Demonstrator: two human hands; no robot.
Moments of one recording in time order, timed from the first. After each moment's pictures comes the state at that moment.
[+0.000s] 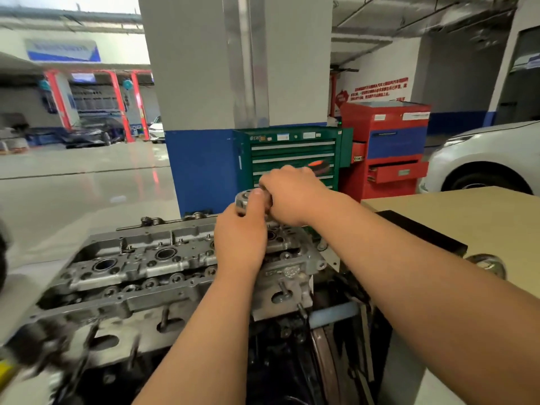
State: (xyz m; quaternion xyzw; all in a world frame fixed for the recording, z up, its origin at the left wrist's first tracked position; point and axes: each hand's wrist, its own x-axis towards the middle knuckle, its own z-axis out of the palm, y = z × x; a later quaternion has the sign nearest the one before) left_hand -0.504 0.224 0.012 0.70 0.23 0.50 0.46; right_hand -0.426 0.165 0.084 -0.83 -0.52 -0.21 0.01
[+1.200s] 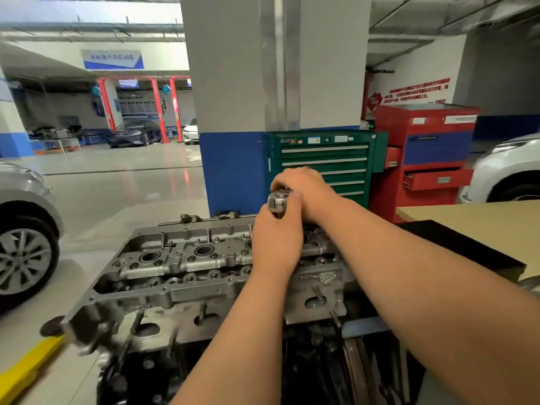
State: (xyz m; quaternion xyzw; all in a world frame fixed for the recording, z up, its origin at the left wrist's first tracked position) left_hand -0.507 0.228 0.016 0.68 0.24 0.46 0.51; right_hand -0.412 0.214 0.084 -0.84 -0.51 -0.19 0.02
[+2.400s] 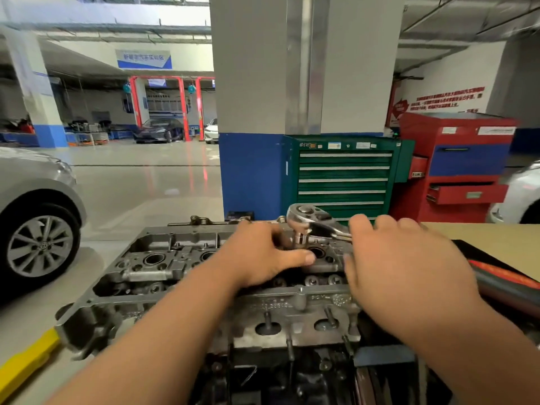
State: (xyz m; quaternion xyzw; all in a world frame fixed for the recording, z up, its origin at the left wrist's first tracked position) left_hand -0.548 0.282 0.025 0.92 0.20 0.20 0.26; right_hand -0.485 0.095 0.052 -0.86 -0.40 -0.32 -0.02
